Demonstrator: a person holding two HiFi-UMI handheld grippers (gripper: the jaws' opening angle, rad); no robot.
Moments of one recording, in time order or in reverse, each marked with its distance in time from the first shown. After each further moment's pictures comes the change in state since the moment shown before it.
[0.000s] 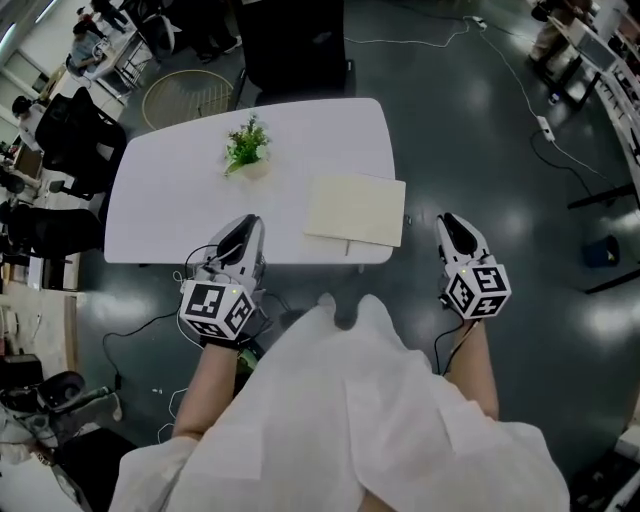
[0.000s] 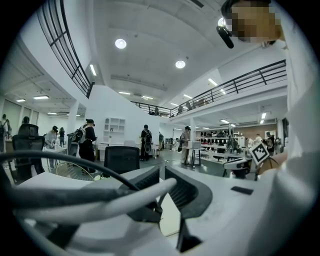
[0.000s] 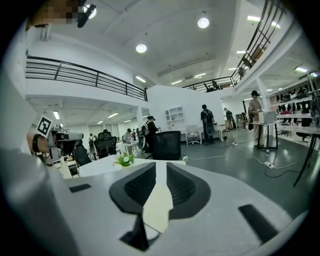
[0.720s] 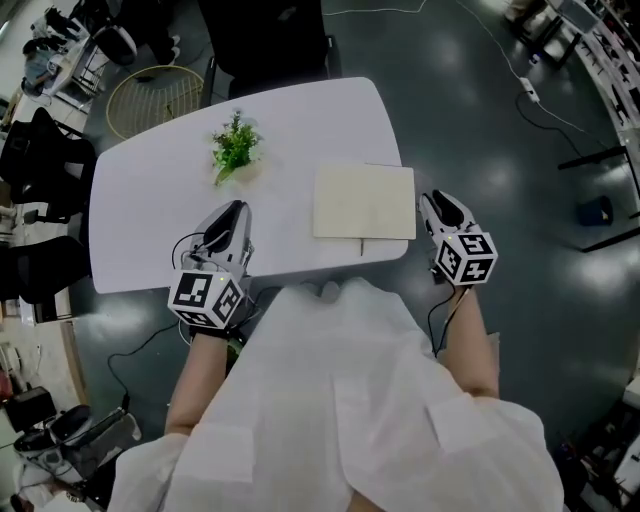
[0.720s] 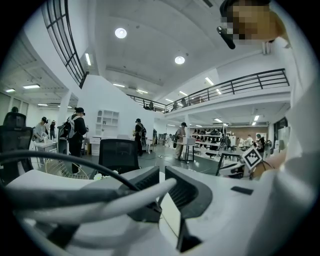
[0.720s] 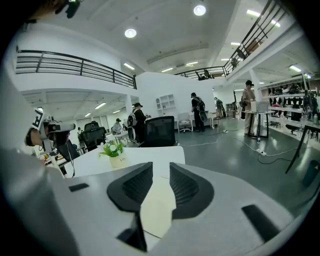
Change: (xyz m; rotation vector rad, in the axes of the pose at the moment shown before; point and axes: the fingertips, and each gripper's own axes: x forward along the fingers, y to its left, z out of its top) left arm 0.060 0.102 -0.030 -0.019 0.057 -0.109; right arm 0.107 0.013 -0.055 0.062 0.145 -0.112
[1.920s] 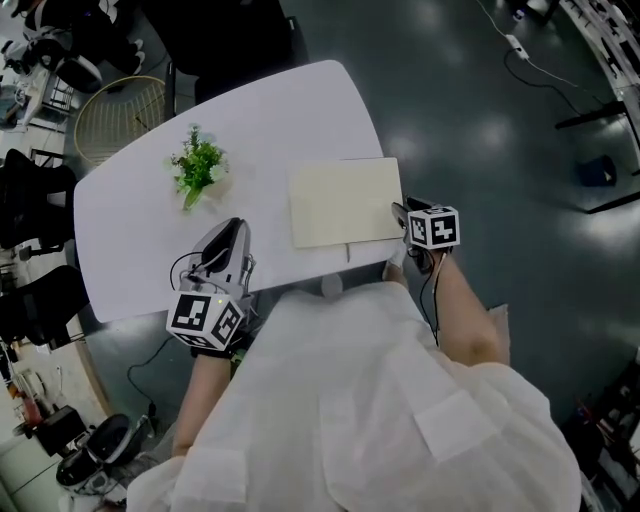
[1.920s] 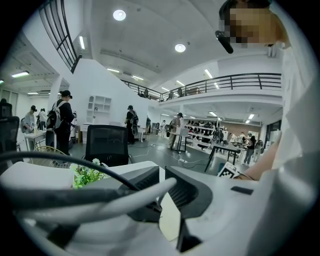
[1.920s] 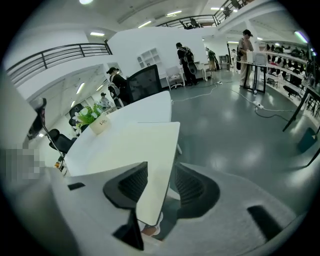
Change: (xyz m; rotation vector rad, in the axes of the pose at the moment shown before) left arm 0.074 -0.033 -0.032 -0.028 0.134 -0.095; right arm 0.084 -0.061 -0.170 0.201 0.515 -0.007
